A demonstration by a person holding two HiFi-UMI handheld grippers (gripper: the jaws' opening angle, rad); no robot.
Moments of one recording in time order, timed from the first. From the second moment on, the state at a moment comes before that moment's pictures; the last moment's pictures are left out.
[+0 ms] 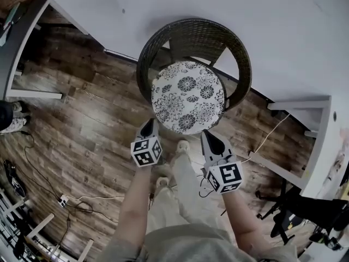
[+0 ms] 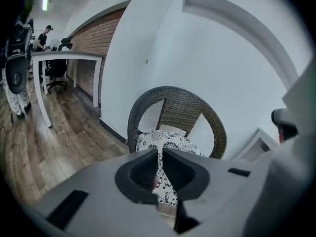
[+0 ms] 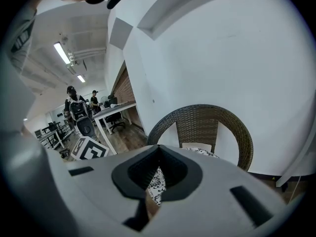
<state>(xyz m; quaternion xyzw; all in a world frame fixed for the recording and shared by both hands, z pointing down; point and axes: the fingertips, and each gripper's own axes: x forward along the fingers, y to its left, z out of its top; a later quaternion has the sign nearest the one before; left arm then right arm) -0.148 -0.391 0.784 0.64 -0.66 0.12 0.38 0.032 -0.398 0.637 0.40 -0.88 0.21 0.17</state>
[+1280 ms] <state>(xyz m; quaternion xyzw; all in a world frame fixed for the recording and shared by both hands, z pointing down) -0.149 -0.413 0.963 0.58 -0.64 0.19 0.47 0.032 -0.413 0.736 0.37 -0.87 0.26 0.21</state>
